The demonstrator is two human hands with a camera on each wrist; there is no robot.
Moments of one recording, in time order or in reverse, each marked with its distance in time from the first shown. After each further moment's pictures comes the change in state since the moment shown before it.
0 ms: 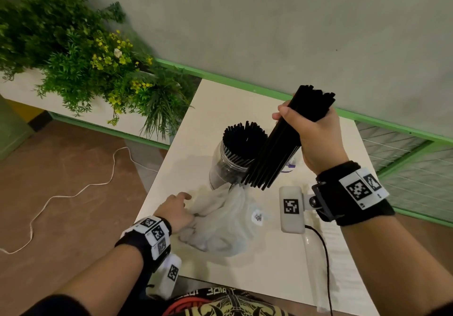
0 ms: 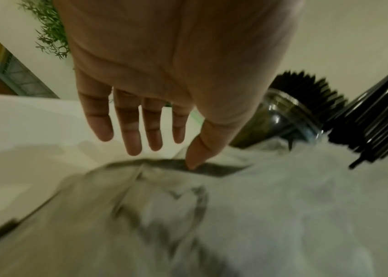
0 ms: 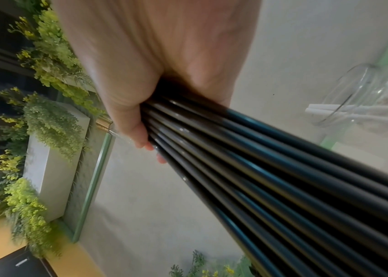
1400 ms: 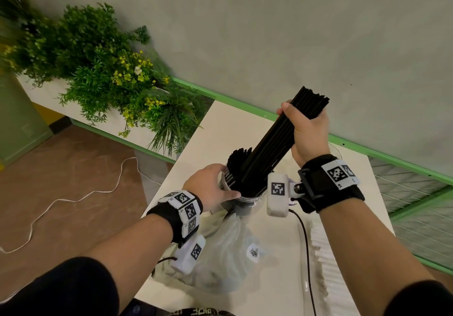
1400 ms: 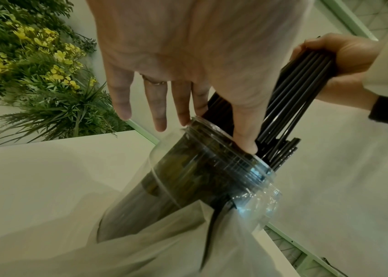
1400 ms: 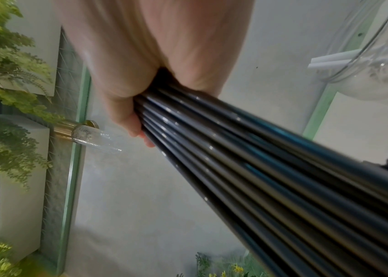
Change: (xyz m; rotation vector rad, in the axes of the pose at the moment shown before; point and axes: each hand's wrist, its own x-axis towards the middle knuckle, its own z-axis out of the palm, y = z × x) left_hand 0.011 0.125 -0.060 -0.080 0.301 0.329; right_hand 0.095 0.025 0.012 0.153 0.063 0.036
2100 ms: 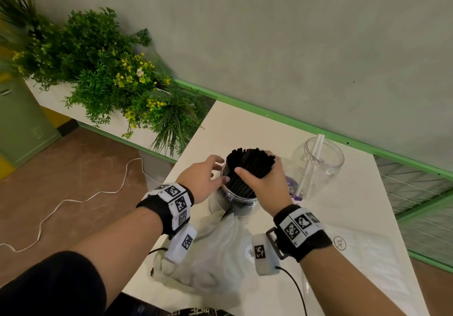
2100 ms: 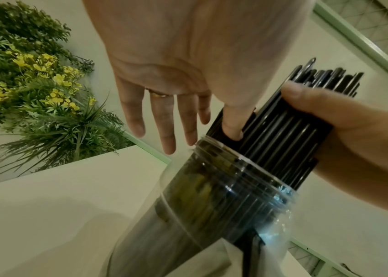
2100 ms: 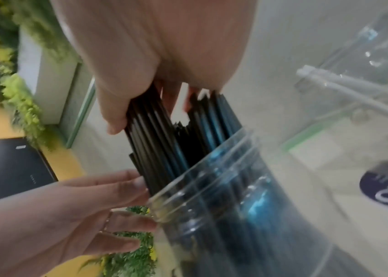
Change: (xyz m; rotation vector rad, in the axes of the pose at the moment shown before) left_hand 0.006 -0.002 -0.013 -0.027 -0.018 0.036; right_hand -0.073 0.087 -0.012 -0.564 -0.201 -0.014
